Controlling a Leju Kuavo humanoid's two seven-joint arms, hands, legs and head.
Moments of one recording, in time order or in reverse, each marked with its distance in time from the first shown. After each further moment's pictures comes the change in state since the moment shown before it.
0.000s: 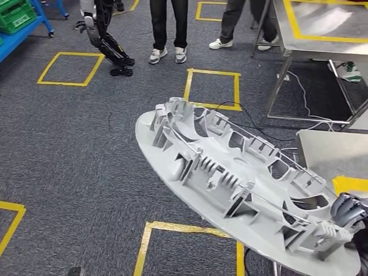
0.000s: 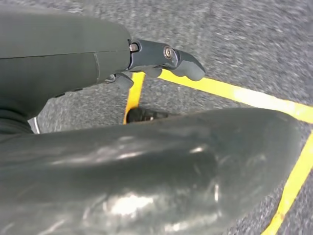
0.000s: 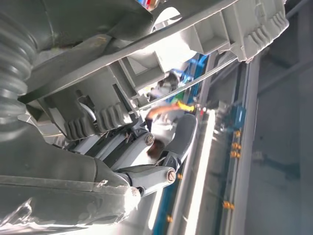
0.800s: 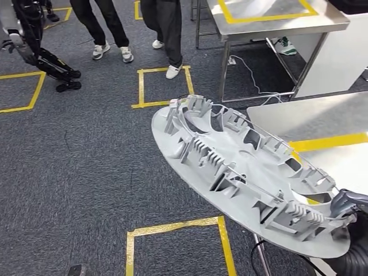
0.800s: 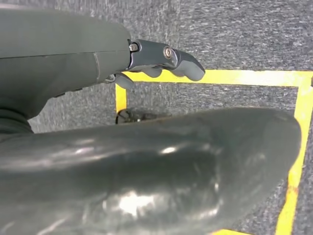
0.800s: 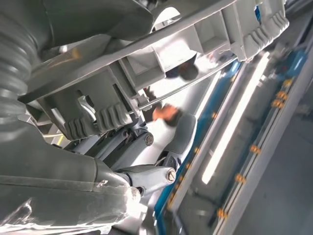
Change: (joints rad) left arm -0.008 -0.003 0.001 0.000 0.019 0.017 -0.011; right arm 0.010 -0.043 0.032 -0.006 0.147 -0.156 0.039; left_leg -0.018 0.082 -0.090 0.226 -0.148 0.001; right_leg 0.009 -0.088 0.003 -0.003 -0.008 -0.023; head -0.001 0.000
